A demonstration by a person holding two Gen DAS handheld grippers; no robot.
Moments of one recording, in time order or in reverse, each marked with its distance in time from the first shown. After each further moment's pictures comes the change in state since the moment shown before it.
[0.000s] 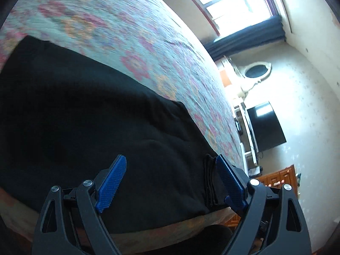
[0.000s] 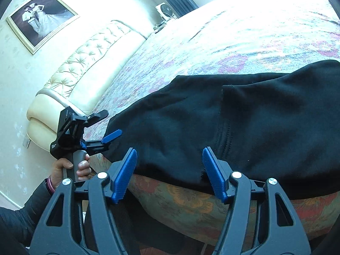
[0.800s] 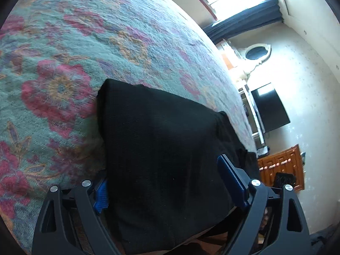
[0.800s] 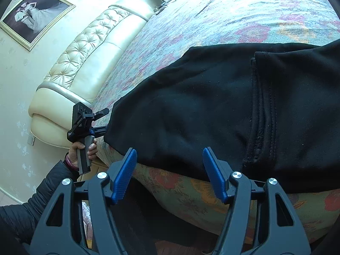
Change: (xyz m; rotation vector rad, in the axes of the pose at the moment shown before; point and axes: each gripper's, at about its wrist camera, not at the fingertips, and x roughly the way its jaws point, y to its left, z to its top) left arm -0.023 0.095 0.066 0.177 0.147 0.037; right arm 0.049 0.019 -0.012 0.055 0.131 0.036
